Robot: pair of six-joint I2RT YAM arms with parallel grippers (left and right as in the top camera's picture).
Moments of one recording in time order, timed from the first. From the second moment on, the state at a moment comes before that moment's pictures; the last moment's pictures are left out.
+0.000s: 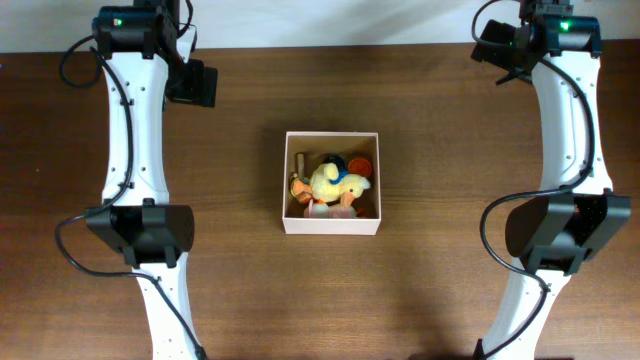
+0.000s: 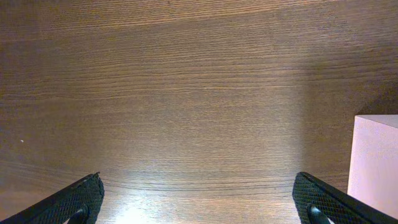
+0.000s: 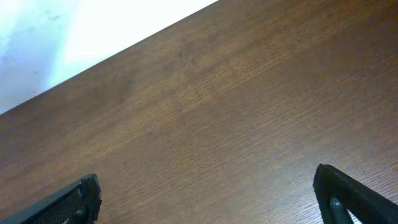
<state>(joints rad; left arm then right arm) -0.02 2.35 2.73 -1.64 -0.14 0.08 -0.10 2.21 2.35 -1.12 0.15 0.37</state>
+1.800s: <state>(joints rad) 0.05 1.39 1.70 -0.74 -0.06 0.08 -0.10 2.21 2.35 -1.12 0.15 0.37</state>
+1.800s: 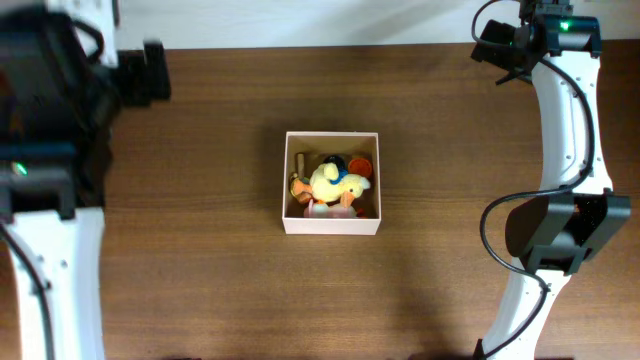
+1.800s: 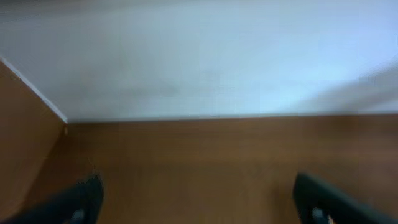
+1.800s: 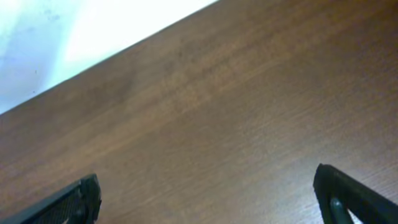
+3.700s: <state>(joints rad) 0.11 0.02 0.01 -0.08 -0.06 0.09 -0.10 2.21 2.35 -1.12 0.15 0.37</state>
